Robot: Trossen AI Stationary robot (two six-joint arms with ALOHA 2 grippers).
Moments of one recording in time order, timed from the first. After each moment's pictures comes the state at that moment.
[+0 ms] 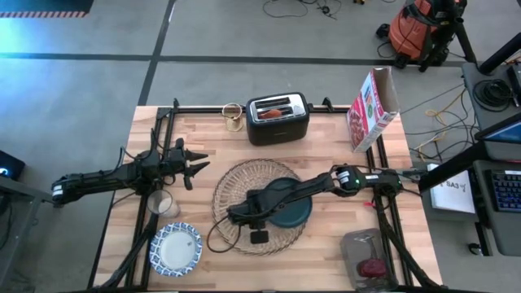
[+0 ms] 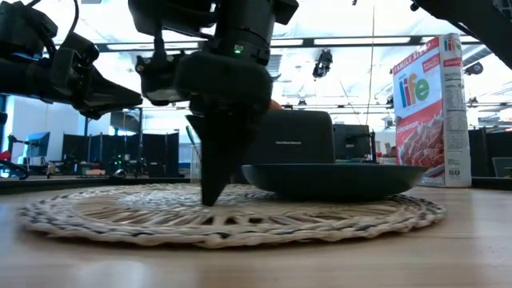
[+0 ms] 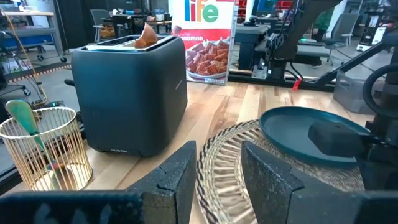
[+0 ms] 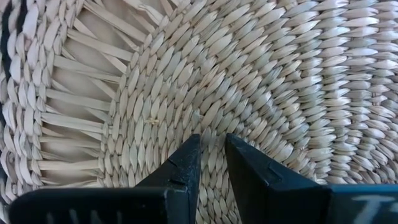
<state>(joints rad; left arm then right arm) 0.22 0.15 0.02 0.04 -0.08 -0.03 0.23 2.48 2.14 -1.04 -0.03 0.12</state>
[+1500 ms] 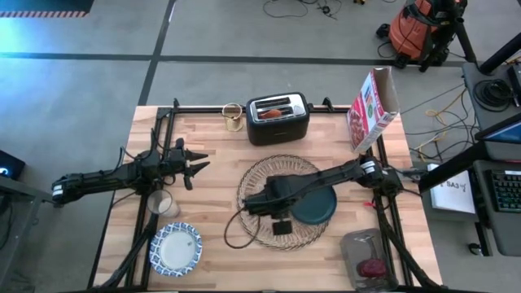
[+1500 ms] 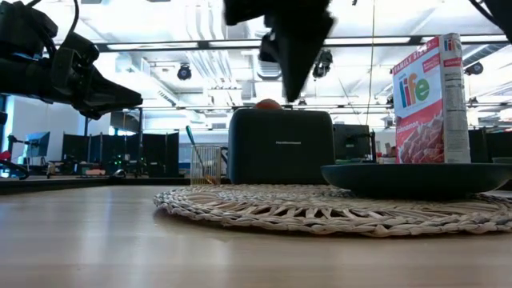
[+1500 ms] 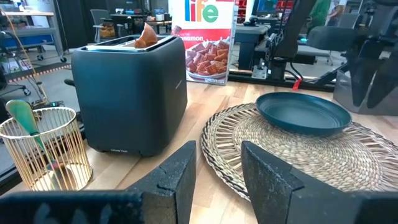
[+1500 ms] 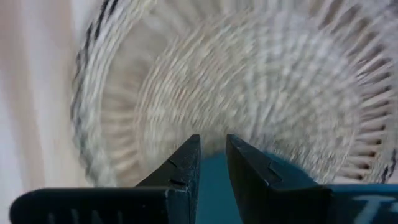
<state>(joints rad) 0.22 0.15 0.02 0.04 -0.08 -0.03 0.25 2.18 2.10 -1.39 0.00 0.11</state>
